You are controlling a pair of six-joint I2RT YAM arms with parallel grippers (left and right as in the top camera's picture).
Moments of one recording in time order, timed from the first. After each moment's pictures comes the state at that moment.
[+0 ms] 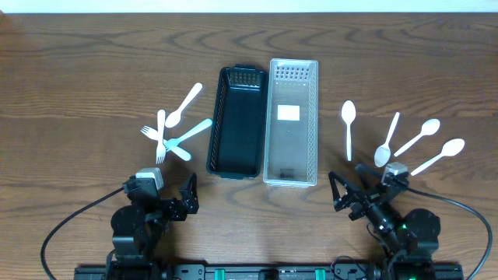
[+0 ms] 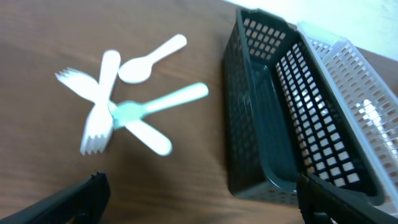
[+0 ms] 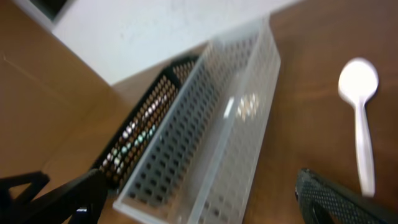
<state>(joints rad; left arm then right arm) -0.03 0.10 0.14 -0.47 0.22 -0.32 0.01 0.10 0.07 -0.21 -0.53 0.52</state>
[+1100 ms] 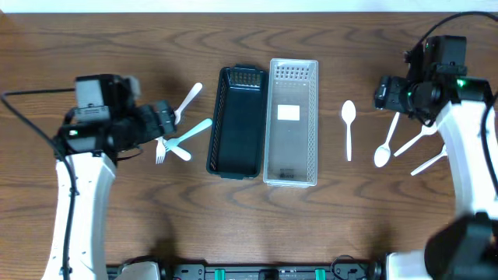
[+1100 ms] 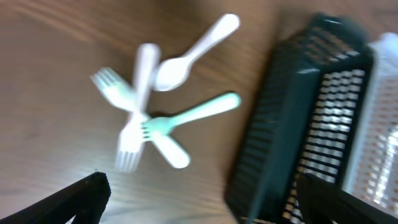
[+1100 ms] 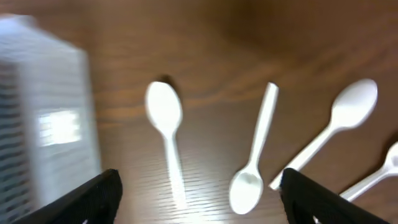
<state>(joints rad) 0.15 1.31 1.13 -0.89 0.27 -0.25 -0.13 1.65 1.39 -0.91 -0.07 0.18</state>
